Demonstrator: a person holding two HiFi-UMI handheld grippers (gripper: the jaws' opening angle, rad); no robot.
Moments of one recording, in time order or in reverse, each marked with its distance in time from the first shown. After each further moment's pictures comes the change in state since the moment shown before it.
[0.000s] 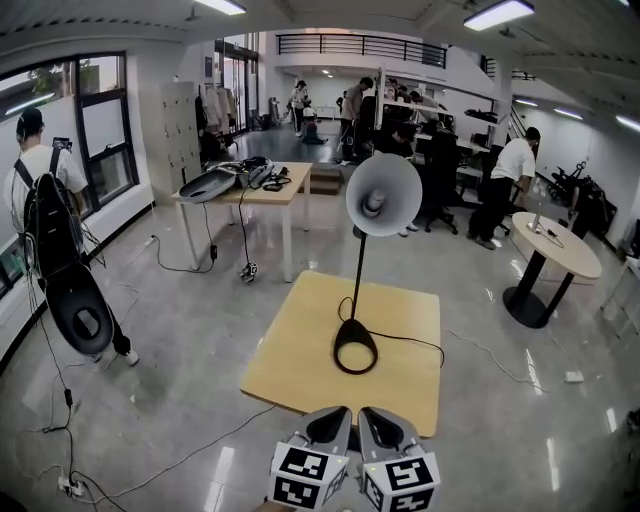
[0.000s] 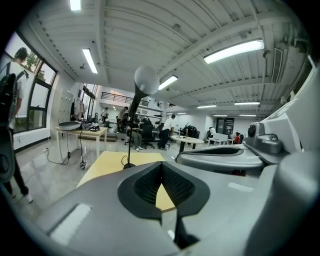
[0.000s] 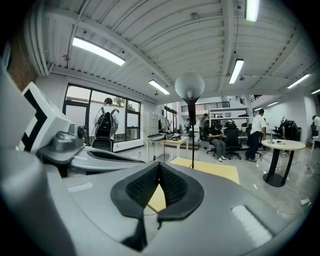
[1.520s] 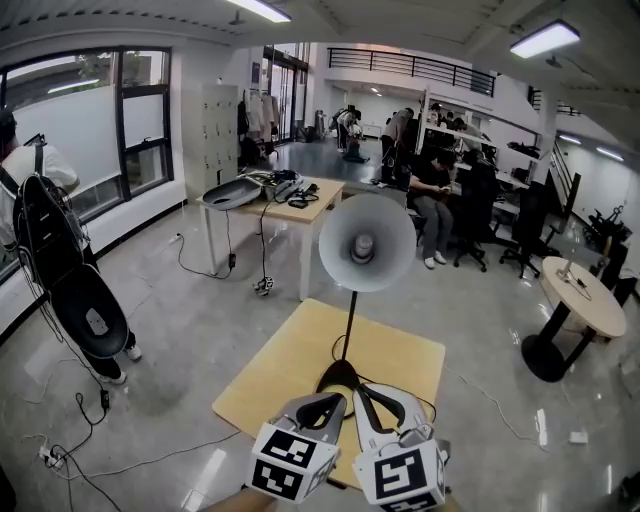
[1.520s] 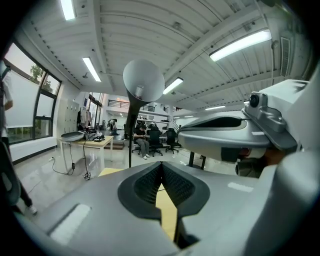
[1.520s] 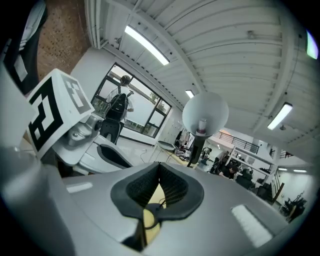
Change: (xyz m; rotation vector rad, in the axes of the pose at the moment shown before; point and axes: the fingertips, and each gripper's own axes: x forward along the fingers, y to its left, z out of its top) left arm 0.357 -0.020 0.213 0.023 -0.054 0.104; right arm 0.148 -0.340 0.194 -0.548 -0.081 0.170
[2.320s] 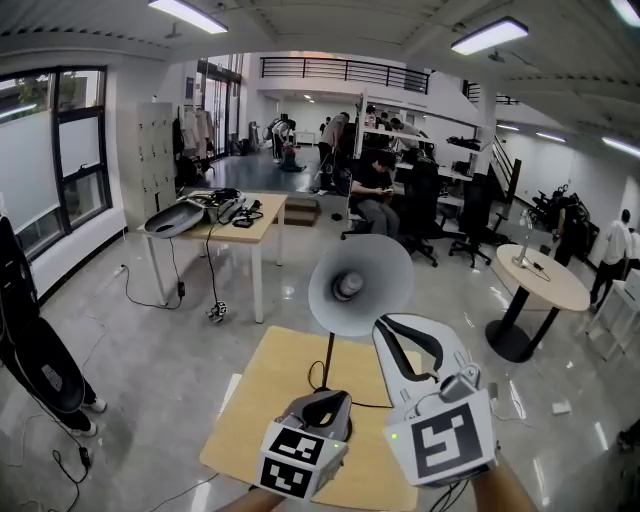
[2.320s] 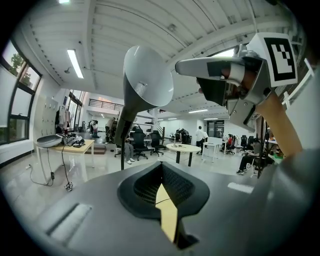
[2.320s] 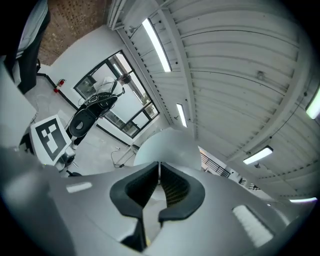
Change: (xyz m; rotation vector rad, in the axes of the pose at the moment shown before) left arm 0.106 0.218 0.092 0.058 -0.030 -0.209; right arm 0.213 -0.119 0.189 -0.233 -0.058 -0.280
